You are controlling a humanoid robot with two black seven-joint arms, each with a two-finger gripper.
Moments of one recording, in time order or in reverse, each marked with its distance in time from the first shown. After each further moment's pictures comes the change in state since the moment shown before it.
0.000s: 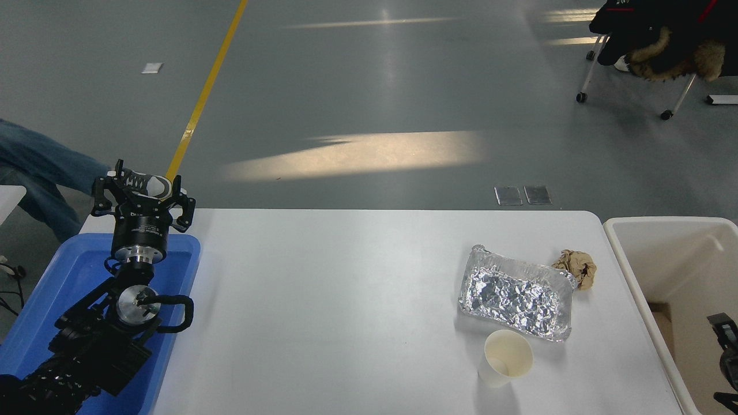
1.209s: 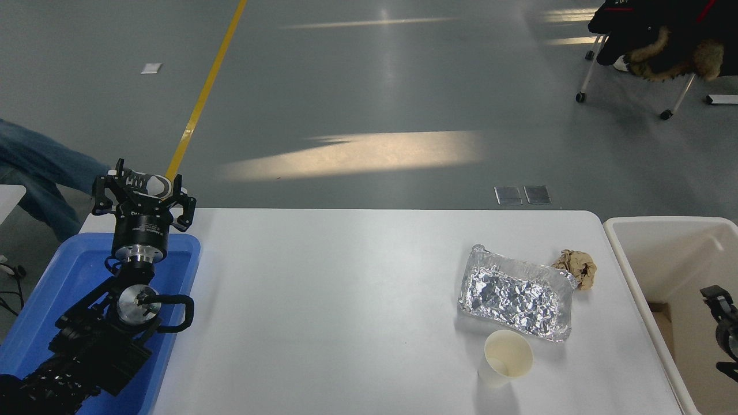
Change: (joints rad) left arm -0.002 0.000 0.002 0.000 0.003 0.005 0.000; right arm 0.364 -0.298 -0.021 0.565 -0.212 0.007 0.009
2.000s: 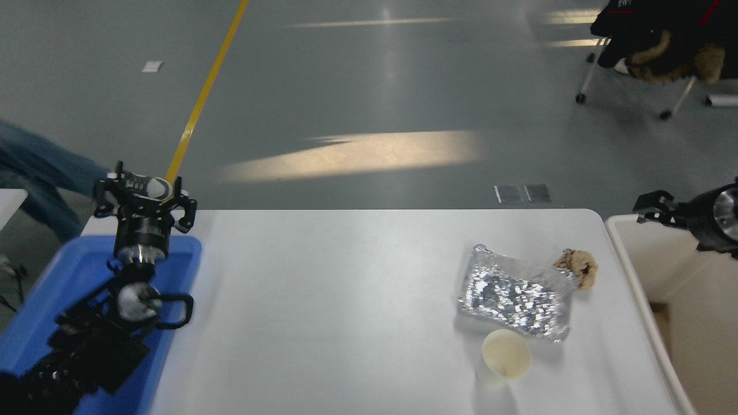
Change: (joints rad) left arm 0.001 0.000 0.000 0.001 -0.001 0.000 0.001; right arm 1.334 0.192 -0.866 1.157 -0.170 0.079 0.007
